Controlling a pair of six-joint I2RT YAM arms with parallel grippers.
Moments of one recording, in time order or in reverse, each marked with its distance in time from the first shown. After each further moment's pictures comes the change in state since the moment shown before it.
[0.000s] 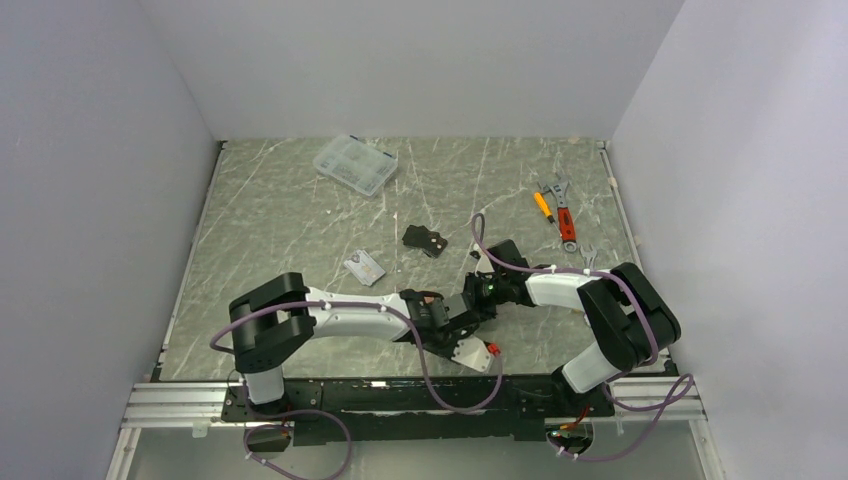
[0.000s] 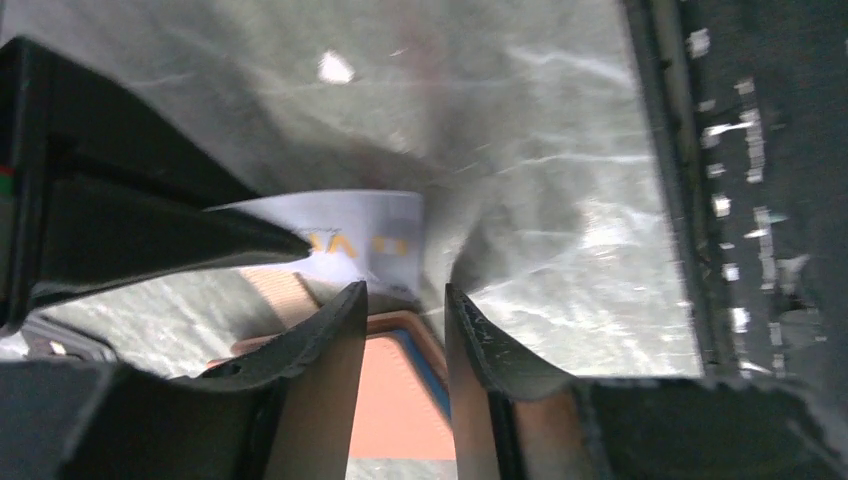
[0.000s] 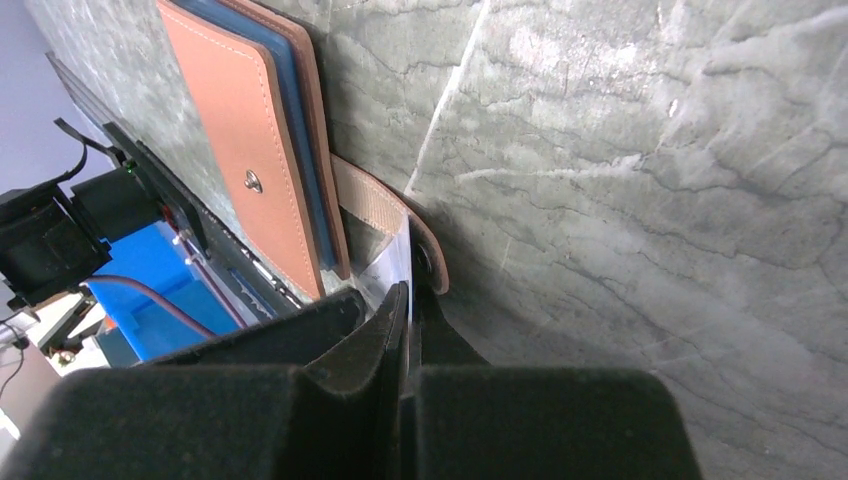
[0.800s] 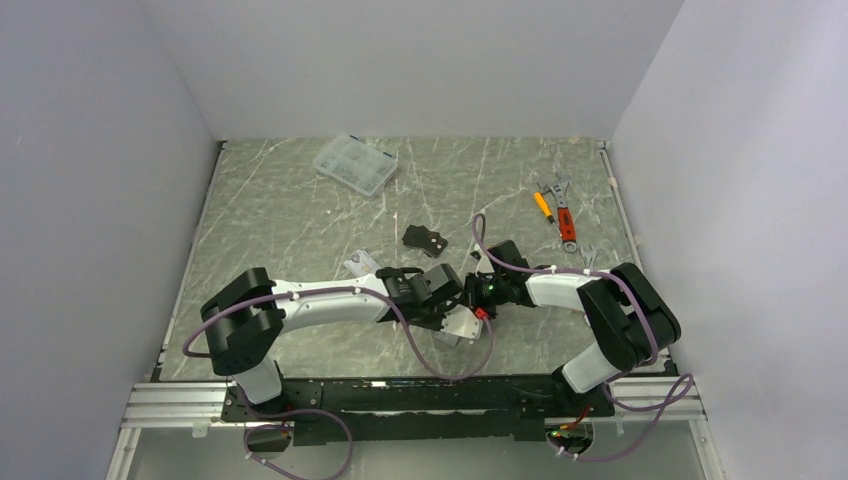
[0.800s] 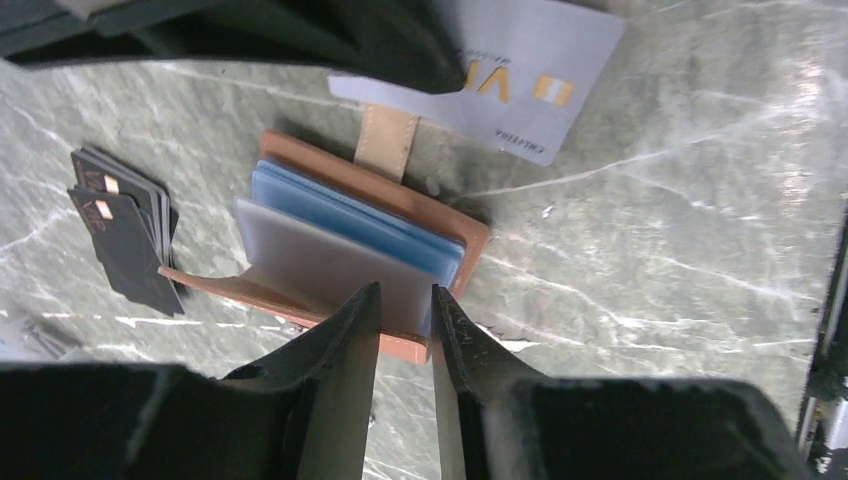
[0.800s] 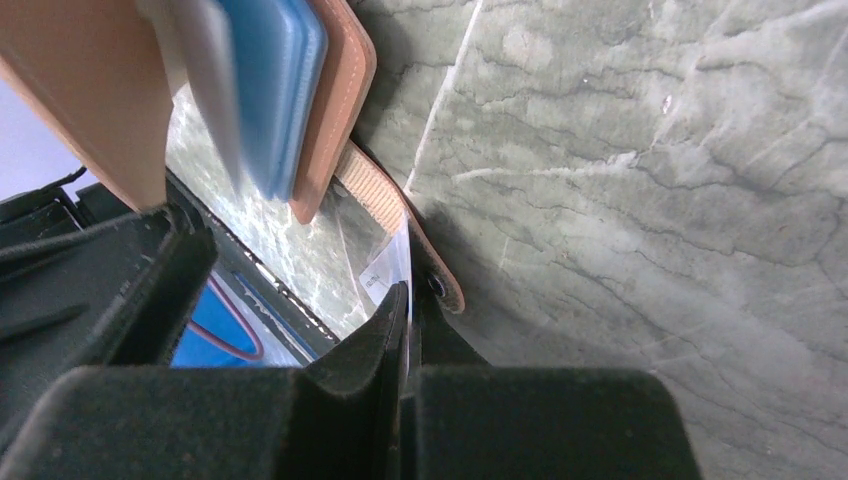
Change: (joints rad) left arm 0.128 -0.117 0.006 -0.071 -0.070 -0.034; right arm -0.001 0.000 -0.005 0.007 0.002 0.015
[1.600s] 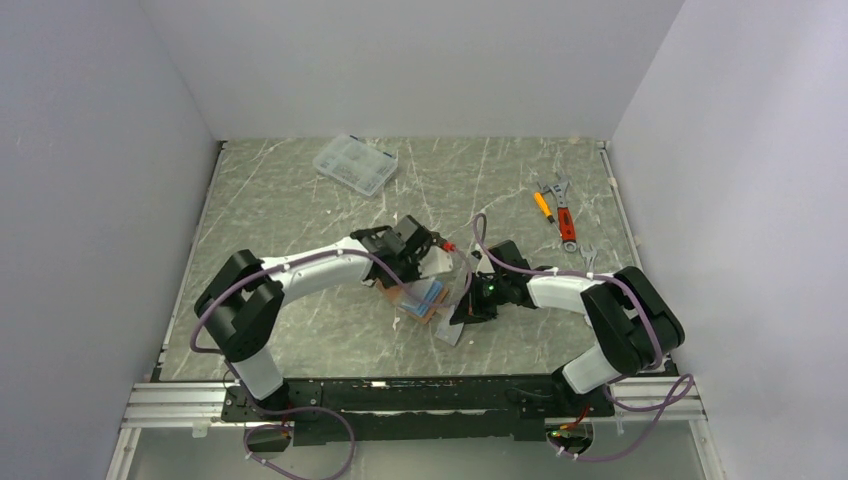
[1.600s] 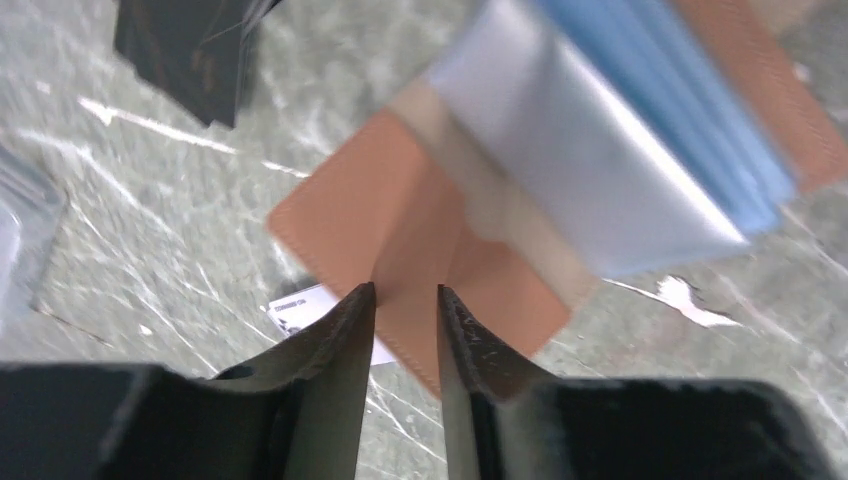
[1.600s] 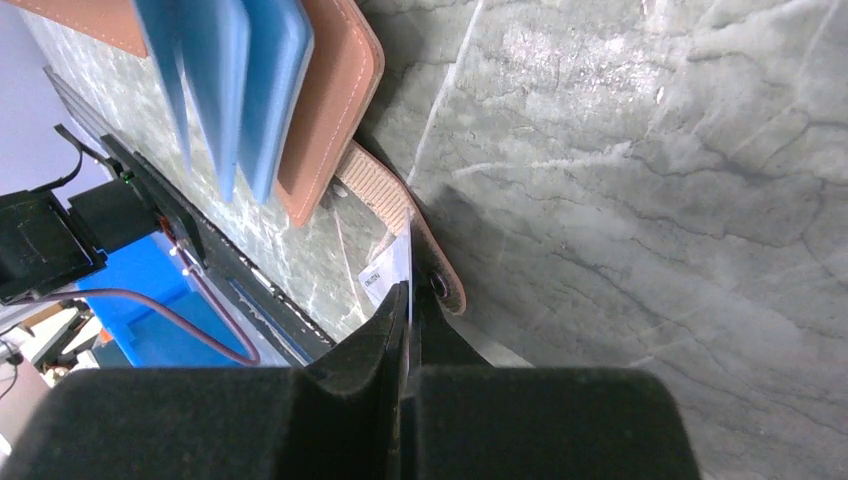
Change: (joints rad) left arm 0.269 0.013 0.015 0.004 -0.063 -0.113; right arm 0.003 -0.022 -0.003 -0.008 0.023 0.002
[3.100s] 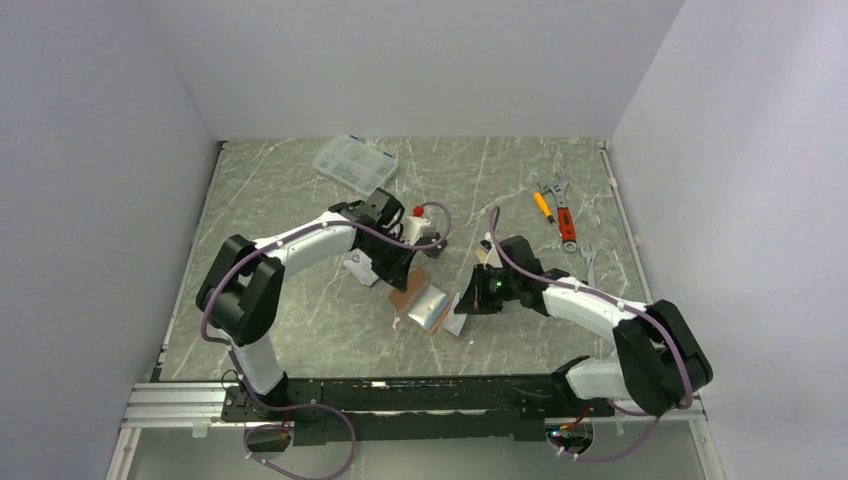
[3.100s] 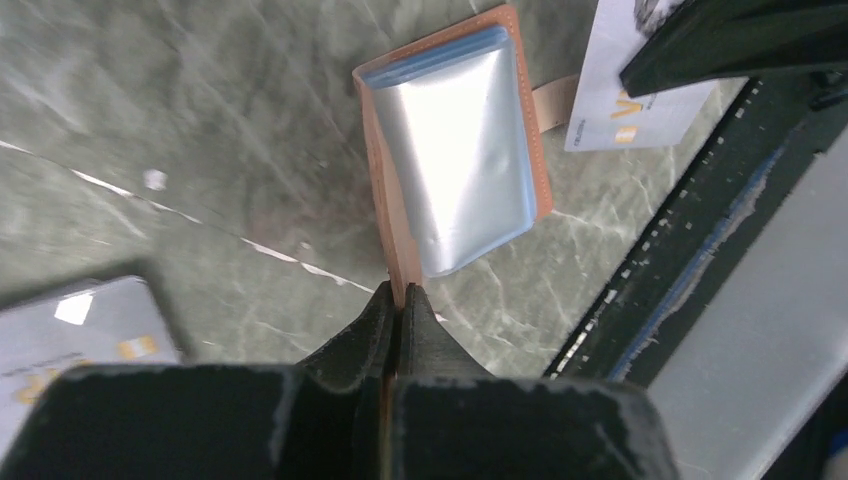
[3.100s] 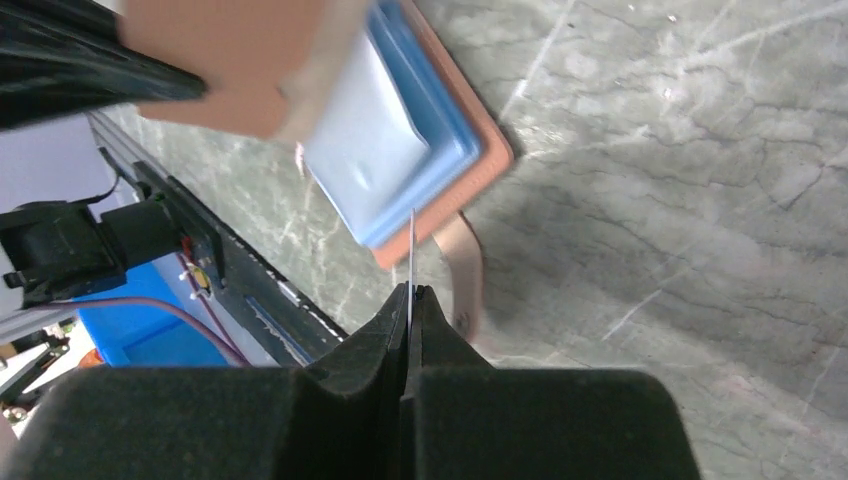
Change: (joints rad) left arm 0.261 0.084 0.126 -0.149 0.639 -0.484; right arm -0.002 -0.203 -0.014 -0.055 0.078 0.009
